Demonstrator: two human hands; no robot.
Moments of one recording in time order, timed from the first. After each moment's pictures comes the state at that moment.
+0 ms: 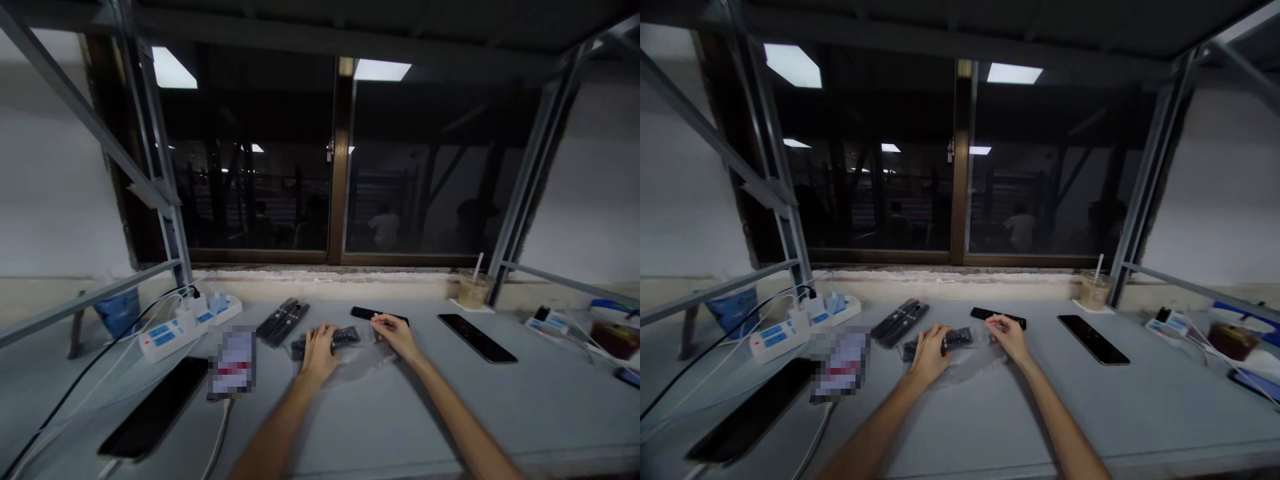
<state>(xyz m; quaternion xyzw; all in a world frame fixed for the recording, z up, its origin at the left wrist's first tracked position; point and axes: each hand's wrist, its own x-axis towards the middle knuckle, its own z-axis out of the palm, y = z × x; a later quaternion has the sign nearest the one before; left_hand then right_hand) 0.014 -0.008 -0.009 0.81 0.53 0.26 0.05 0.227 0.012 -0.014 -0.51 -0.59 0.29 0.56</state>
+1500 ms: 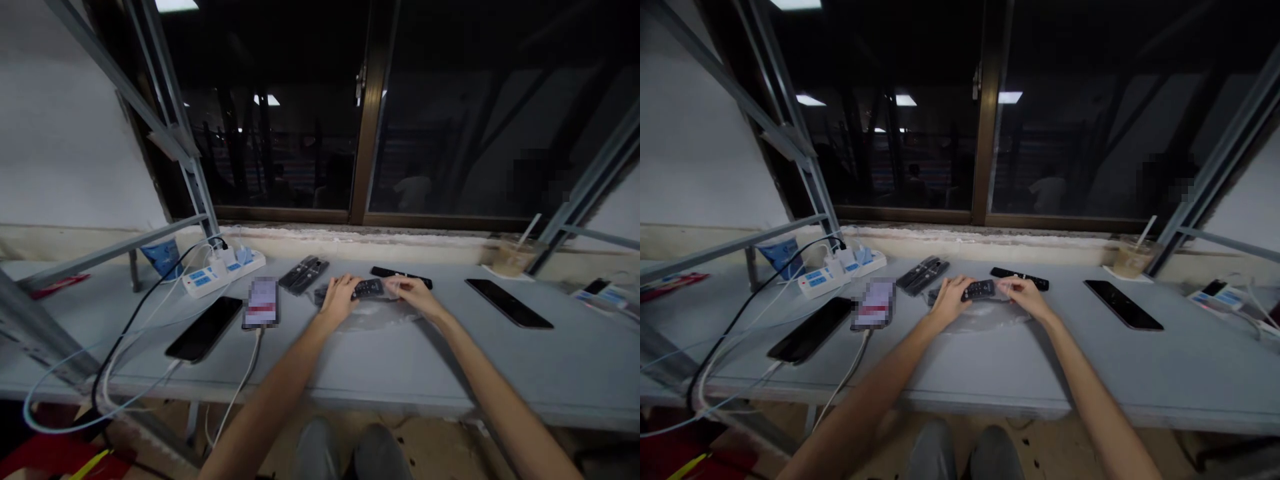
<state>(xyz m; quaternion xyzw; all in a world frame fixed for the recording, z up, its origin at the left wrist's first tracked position) 0.012 -0.008 0.003 0.85 0.46 0.24 0.01 0.226 0.001 -0.001 -0.48 -0.67 0.32 0.47</state>
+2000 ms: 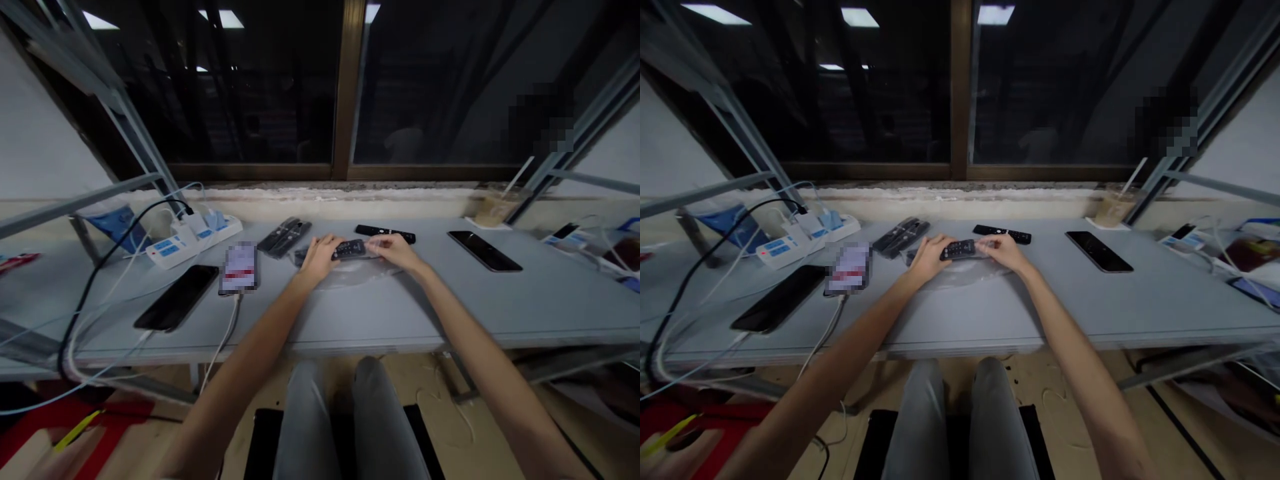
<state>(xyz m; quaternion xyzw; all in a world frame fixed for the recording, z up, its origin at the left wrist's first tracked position) 0.012 0.001 0.001 0.87 0.43 0.23 0.00 0.227 0.004 -0.004 -0.48 -0.71 0.29 0.42</state>
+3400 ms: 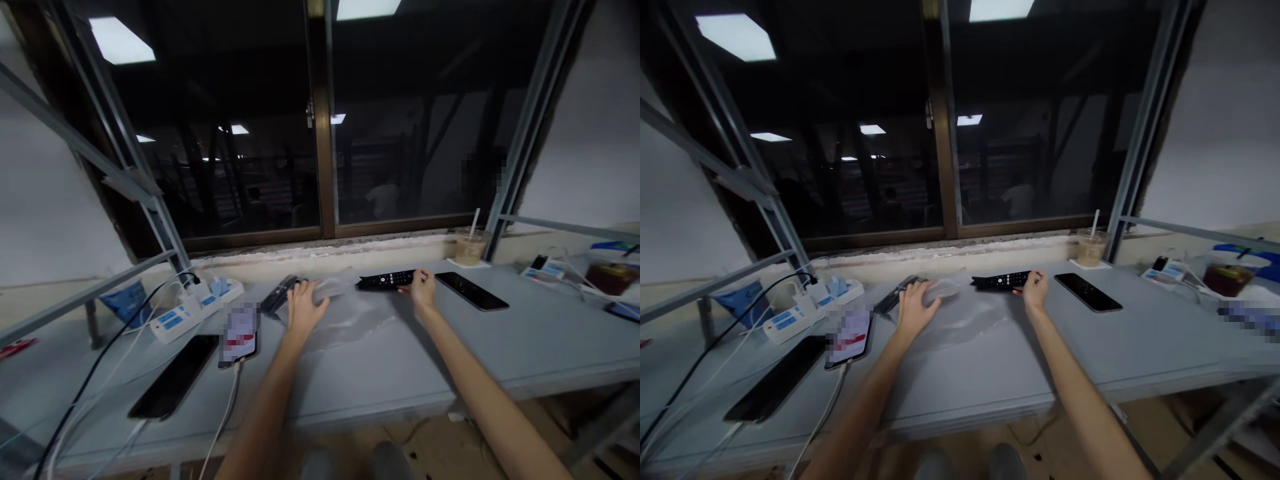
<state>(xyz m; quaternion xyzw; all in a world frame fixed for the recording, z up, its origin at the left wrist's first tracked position) -0.006 -0.008 0.021 0.76 0.54 0.34 -0.09 0.265 0.020 -0.005 -0.55 -0.24 0.27 0.75</state>
